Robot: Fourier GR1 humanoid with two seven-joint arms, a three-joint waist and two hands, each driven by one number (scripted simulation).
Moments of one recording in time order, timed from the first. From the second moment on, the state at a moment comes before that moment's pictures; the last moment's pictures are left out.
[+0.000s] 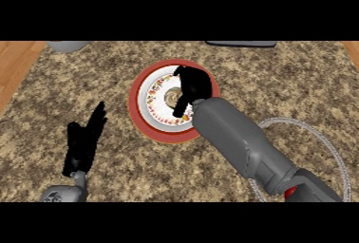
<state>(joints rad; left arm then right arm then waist) -0.07 0.12 -0.07 -1.46 -0.07 0.15 0.23 -1.08 0.00 0.67 -0.53 0.33 -0.30 0.54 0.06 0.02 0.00</state>
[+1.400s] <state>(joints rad) -0.03 0.12 -0.02 -1.47 -0.07 0.13 0.21 -0.88 0.00 0.32 -0.59 -0.14 -0.35 -0.30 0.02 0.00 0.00</state>
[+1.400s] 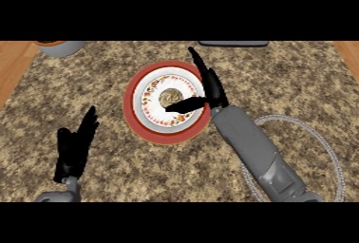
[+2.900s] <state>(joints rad) -0.04 0.10 0.01 -1.47 -0.09 0.12 0.23 -0.89 -0.03 0.32 -0.35 -0.11 -0.47 -0.39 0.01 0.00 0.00</state>
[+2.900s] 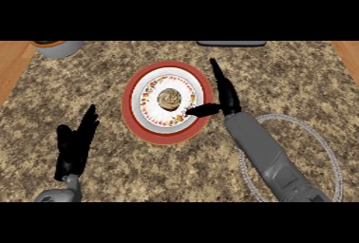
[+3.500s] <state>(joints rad) -0.01 0.10 0.01 -1.47 -0.09 0.10 0.20 -0.84 -0.09 0.19 -0.34 -0.08 -0.48 -0.46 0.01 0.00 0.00</state>
